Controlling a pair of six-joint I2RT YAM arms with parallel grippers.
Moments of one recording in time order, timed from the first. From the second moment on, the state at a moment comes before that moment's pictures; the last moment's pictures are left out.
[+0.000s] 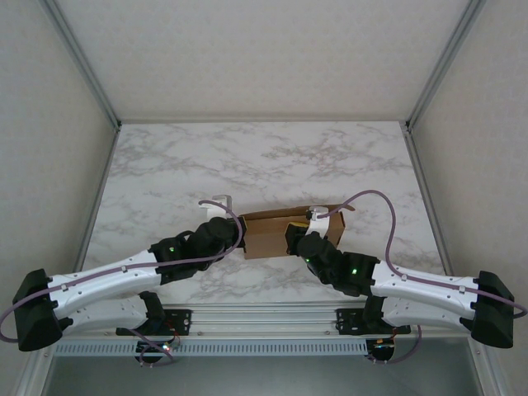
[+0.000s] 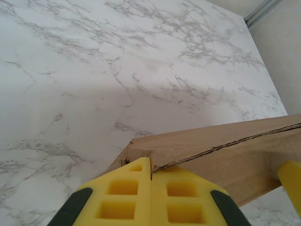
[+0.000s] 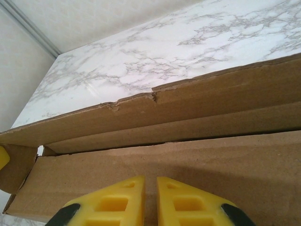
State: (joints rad) left arm -1.02 1.03 0.70 -0.25 -0.48 -0.87; right arm 1.21 0.96 0.56 -0.13 0.66 0.83
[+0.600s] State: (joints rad) left arm -1.08 1.06 0.68 -0.25 -0.56 -0.87; right arm 1.21 0.96 0.56 -0.11 0.64 0.81
